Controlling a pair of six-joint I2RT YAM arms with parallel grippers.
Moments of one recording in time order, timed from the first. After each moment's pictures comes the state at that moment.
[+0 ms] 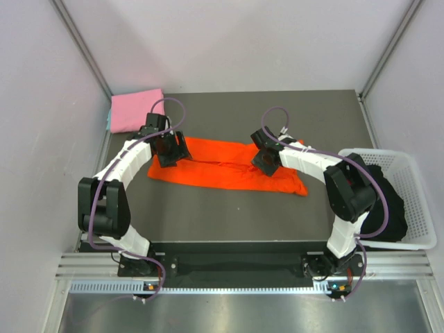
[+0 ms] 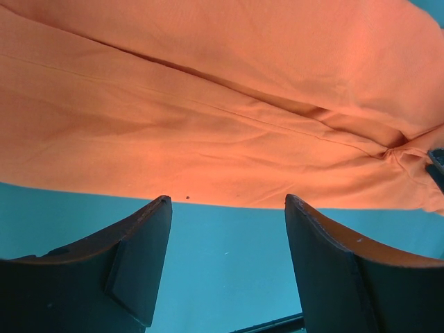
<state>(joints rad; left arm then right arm) -0.15 1.60 1.19 -0.60 0.21 -0.47 0.60 1.81 1.23 -0.54 0.29 1.22</state>
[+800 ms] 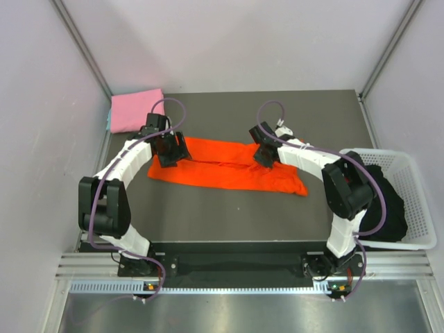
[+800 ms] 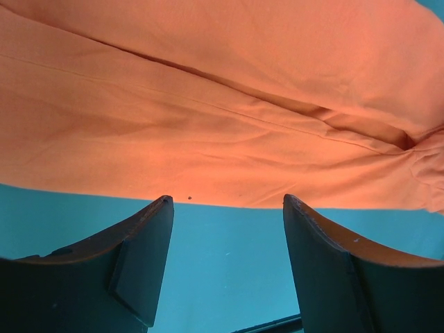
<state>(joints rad) -0.15 1.60 1.19 -0.60 0.21 -0.47 0.59 1.84 1.27 -0.51 0.35 1.11</state>
